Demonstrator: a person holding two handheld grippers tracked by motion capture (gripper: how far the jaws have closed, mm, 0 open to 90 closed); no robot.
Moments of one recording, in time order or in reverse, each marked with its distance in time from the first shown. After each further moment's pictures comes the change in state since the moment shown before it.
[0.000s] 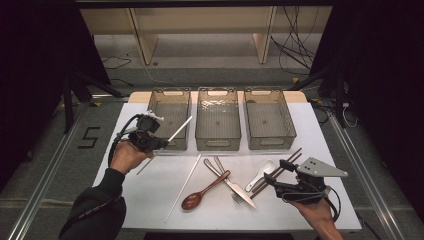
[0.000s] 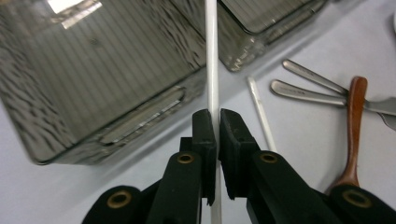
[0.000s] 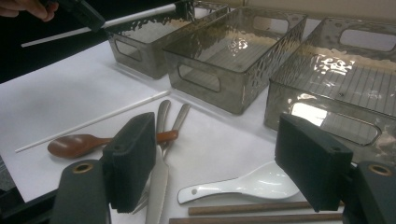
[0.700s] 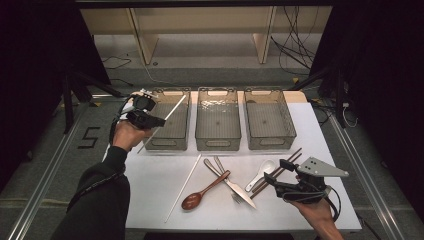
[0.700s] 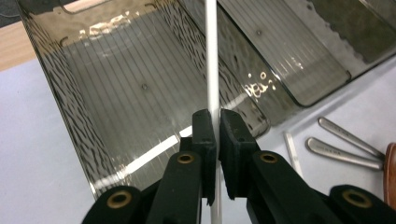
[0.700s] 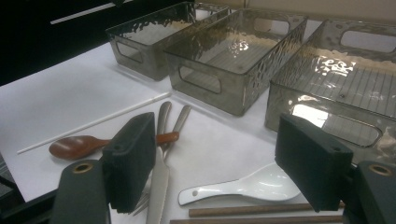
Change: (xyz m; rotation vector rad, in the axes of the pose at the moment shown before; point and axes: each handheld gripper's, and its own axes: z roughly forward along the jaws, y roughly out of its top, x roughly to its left) left arm 0.035 0.042 0.003 -0.070 0.053 -0.071; right arm -0.001 0.001 0.000 -0.007 0.007 0.000
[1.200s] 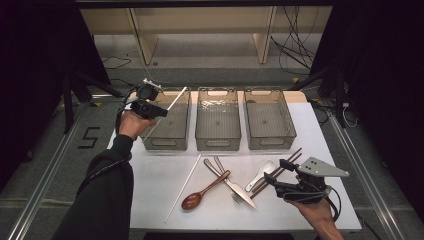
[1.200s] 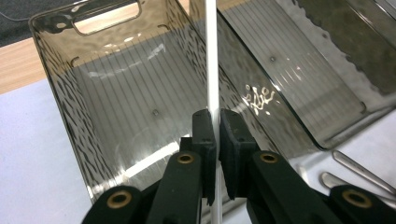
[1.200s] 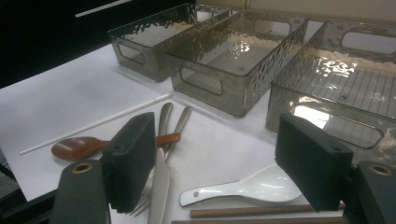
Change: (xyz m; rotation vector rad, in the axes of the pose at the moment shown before) left arm 0.016 0.025 0.017 -0.020 0.015 -0.035; right arm 0.000 0.000 0.000 -0.004 0.004 0.001
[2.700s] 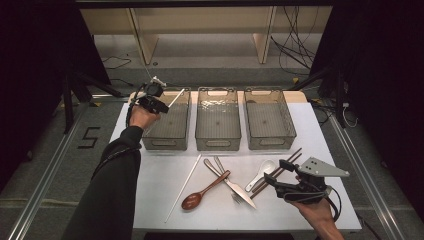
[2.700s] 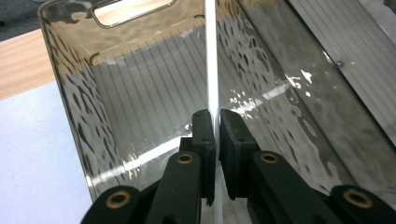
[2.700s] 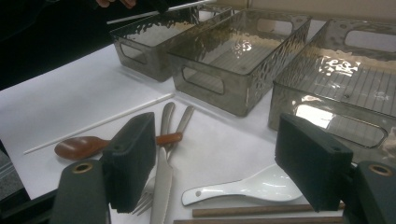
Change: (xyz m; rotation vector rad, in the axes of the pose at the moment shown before) left arm 0.026 0.016 0.057 0.068 0.086 -0.027; right arm 0.000 -0.001 0.000 0.003 0.009 0.007
